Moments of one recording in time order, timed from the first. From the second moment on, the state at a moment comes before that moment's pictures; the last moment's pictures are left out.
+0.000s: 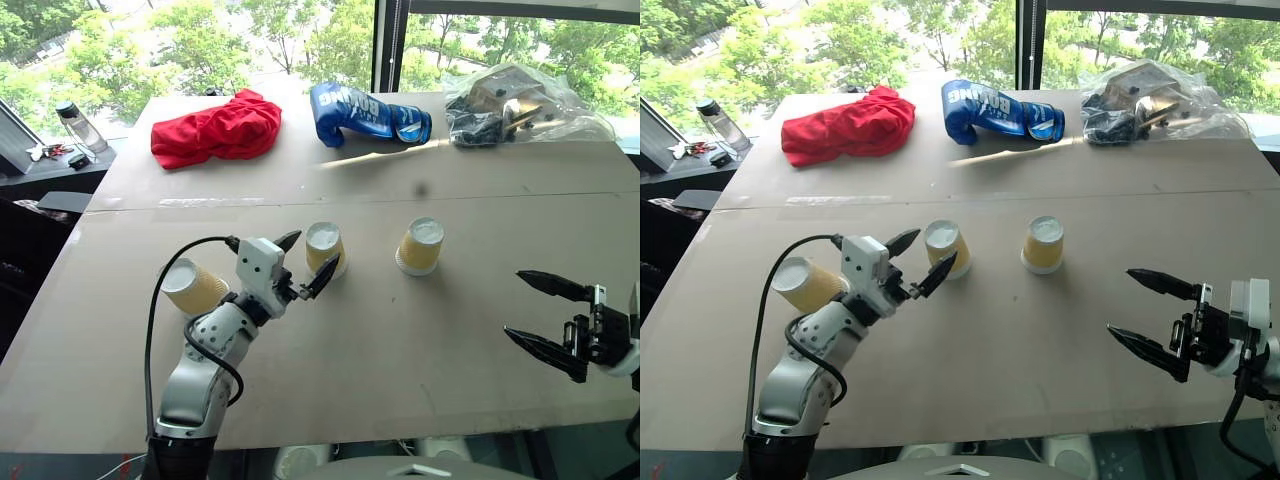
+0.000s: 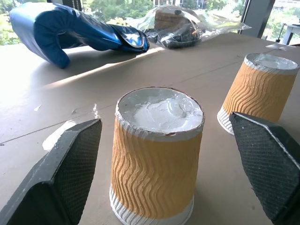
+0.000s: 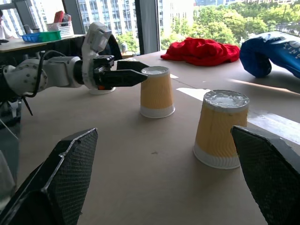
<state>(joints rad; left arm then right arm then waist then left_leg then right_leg) 0.00 0.31 -0.02 -0.34 -0.30 0.17 -0.49 0.31 -0.66 -0.42 -0.34 0.83 0.12 1.30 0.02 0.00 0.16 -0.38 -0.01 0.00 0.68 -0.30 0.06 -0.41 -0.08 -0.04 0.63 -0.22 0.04</state>
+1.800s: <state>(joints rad) -0.38 0.11 -0.21 0.15 -0.15 -0.01 -0.60 0.26 -0.67 -0.45 -0.34 0.80 0.13 1.28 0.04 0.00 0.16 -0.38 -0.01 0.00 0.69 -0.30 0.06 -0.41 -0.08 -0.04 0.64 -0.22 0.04</state>
